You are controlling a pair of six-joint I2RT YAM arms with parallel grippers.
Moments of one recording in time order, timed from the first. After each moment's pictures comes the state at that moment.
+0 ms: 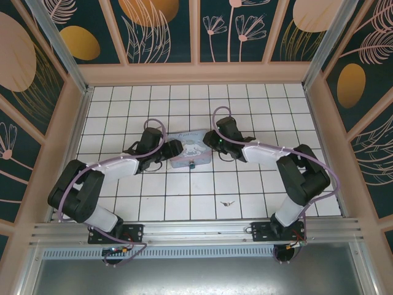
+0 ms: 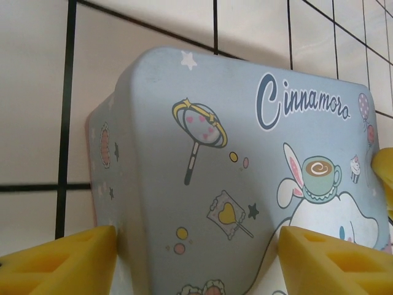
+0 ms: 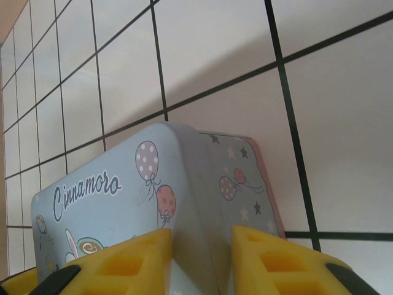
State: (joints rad) left arm -0.50 1.53 0.70 0.10 0.19 -0.78; right arm 0.61 1.67 0.91 0.03 -0.11 0.94
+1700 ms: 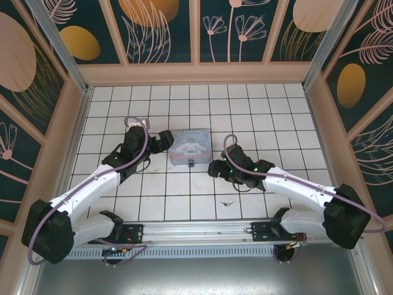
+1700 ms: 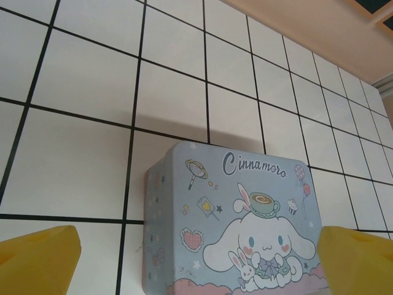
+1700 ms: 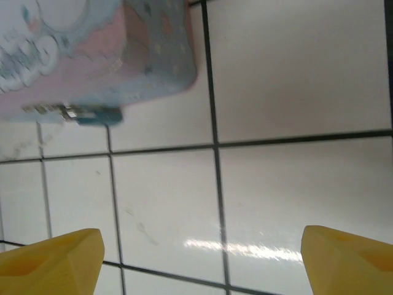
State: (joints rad) left arm -0.50 1.15 0.70 -0.12 -0.05 -0.73; right arm 0.85 1.18 0.67 -0.46 0.04 0.93
